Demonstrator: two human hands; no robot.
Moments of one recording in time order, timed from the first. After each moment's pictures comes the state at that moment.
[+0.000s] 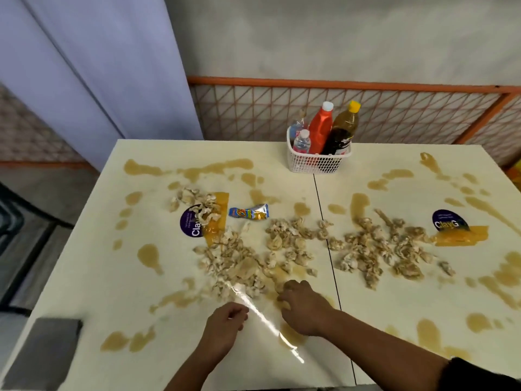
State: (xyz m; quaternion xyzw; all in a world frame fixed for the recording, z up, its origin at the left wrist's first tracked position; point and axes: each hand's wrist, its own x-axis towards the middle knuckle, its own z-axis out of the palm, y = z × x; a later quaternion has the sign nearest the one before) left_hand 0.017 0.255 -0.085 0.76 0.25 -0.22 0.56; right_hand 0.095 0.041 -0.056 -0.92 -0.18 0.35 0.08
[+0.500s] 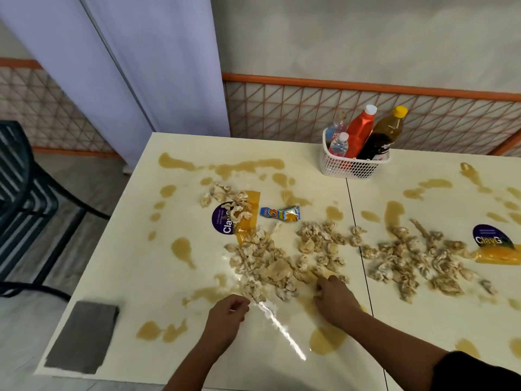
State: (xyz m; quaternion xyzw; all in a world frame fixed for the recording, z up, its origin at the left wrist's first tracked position) left_hand 0.018 0.326 -0.094 0.77 0.27 -0.16 0.56; right_hand 0.117 0.059 -0.088 -0.95 -0.04 0.30 0.08
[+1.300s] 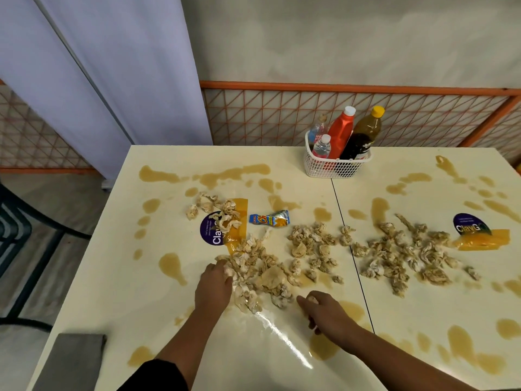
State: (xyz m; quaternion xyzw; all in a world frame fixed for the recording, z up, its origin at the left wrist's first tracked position) left_hand 0.115 0.359 -0.136 0.95 0.16 -0.07 0.26; right_hand 0.085 0.080 -0.048 -0.83 0.13 0.33 0.44
